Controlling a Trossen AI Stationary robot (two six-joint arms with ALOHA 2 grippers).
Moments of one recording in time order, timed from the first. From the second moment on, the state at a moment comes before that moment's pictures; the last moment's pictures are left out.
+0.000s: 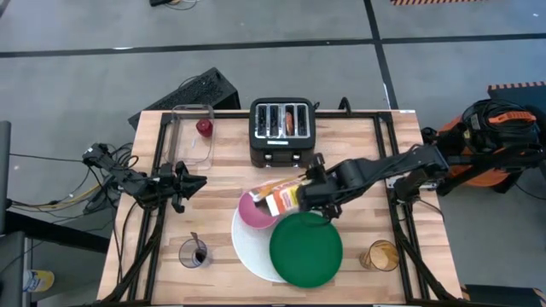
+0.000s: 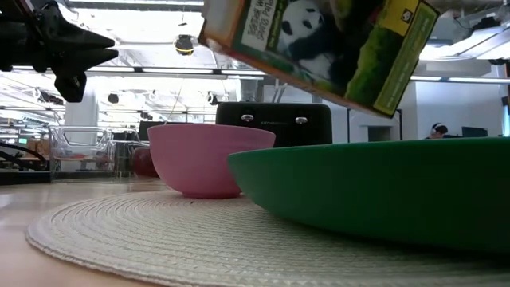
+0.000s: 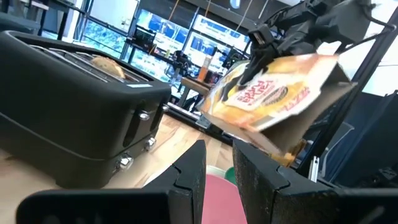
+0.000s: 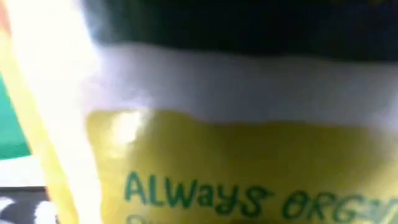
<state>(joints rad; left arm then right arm) -0.57 0.00 0.01 0.12 -0.79 -0.34 0.29 1.74 1.84 -1.47 0.47 -0.19</state>
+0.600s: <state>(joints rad) -0.57 0.00 0.01 0.12 -0.79 -0.34 0.31 1.82 1.87 -1.57 0.66 -0.32</state>
